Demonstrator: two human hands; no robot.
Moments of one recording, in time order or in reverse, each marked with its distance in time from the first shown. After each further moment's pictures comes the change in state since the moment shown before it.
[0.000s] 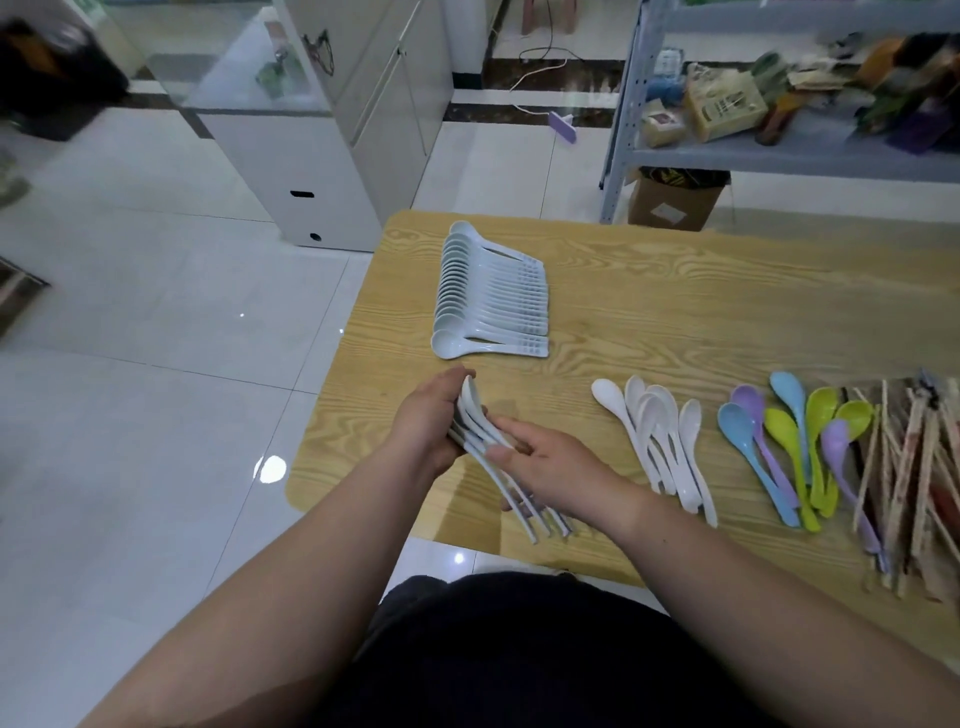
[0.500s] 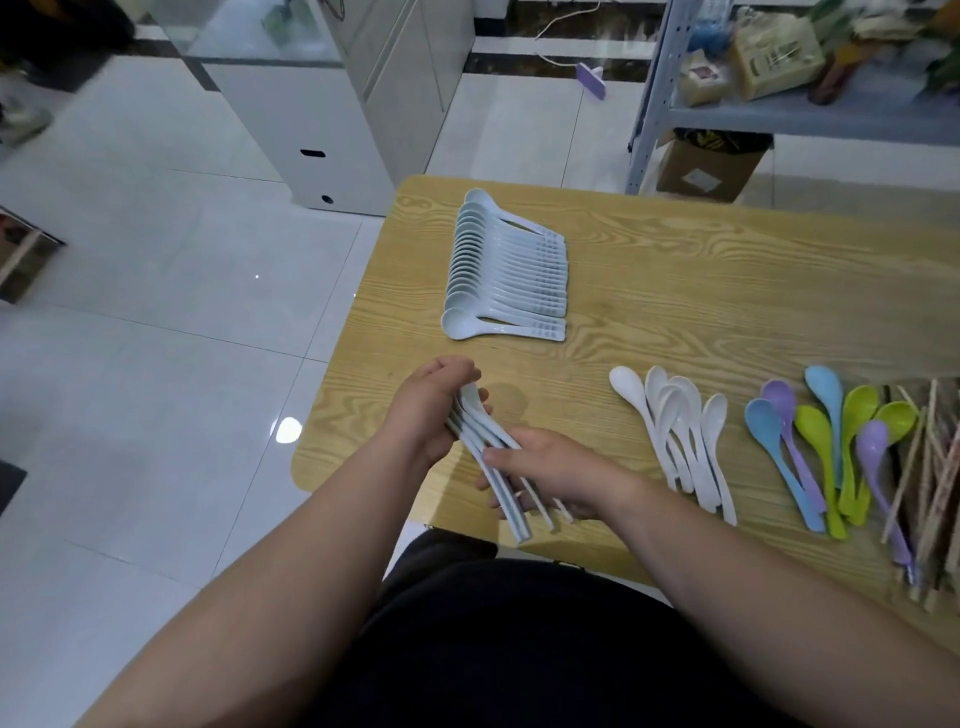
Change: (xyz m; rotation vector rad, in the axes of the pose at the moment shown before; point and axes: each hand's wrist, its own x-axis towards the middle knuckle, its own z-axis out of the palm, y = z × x) left_hand 0.012 0.001 -0.014 0.037 -0.021 0.081; right_hand 0.031 0.021 0.001 0.273 -0.296 0.261
